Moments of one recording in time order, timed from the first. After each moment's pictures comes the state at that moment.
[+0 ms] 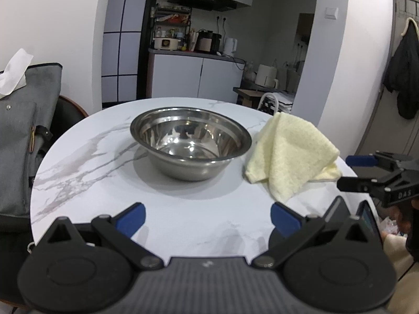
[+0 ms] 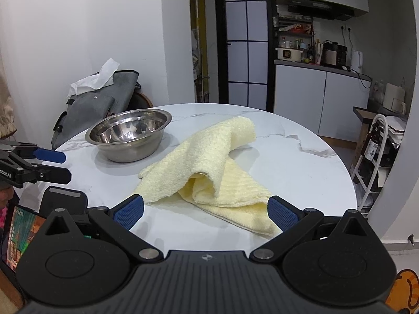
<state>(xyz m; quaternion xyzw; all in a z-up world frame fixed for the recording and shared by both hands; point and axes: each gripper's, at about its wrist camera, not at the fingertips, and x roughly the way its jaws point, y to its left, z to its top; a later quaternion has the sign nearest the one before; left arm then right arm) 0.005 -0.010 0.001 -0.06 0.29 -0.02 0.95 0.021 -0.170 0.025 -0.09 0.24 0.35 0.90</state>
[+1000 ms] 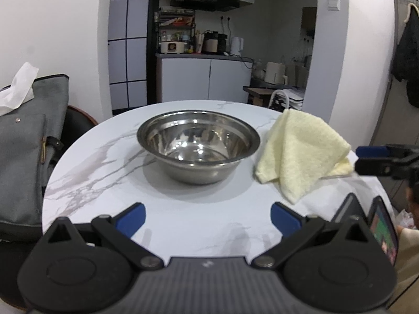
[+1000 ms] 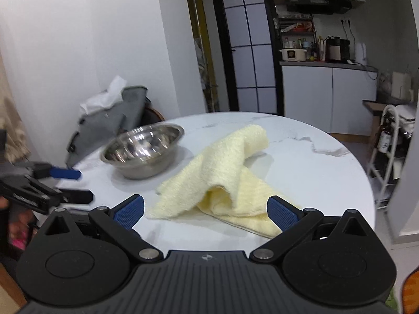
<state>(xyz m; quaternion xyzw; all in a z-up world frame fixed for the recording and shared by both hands) 0.012 -0.015 0.001 -0.03 0.29 0.01 0.96 0.022 -0.178 0.031 0.00 0.23 0.38 0.89</state>
